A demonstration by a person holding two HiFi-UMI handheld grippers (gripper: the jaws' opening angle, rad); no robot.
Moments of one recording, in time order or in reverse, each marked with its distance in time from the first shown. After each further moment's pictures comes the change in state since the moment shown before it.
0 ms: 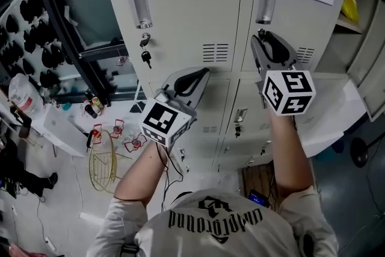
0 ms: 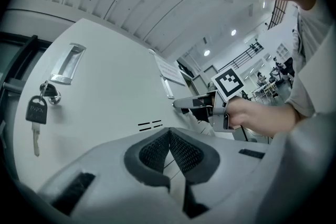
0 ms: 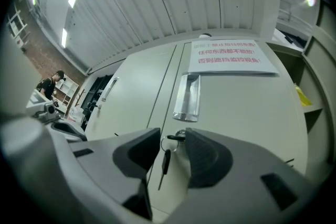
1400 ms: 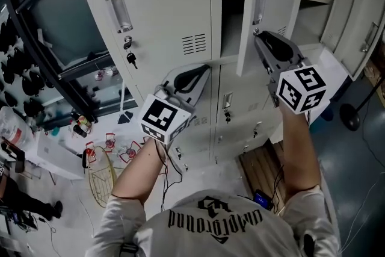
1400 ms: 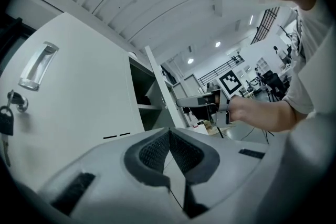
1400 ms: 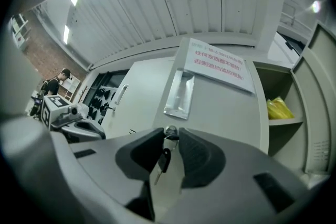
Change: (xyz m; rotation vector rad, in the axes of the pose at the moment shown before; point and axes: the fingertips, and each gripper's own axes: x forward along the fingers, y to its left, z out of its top) left arm 0.002 -0.051 0.026 -0.012 -0.058 -0.226; right arm -0.087 -0.007 0.023 -0.037 0.043 -0.007
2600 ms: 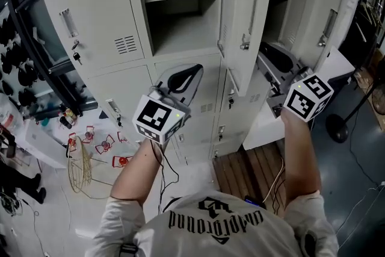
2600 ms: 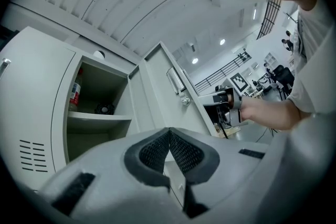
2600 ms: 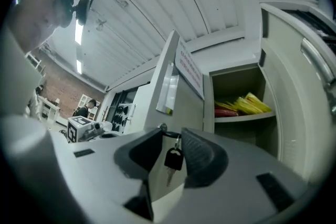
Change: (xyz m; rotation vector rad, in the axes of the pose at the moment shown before) left arm 0.154 -0.157 0.046 0.009 -0.022 0.093; right arm -0.173 -0.159 -0.002 0.151 -0.065 0.227
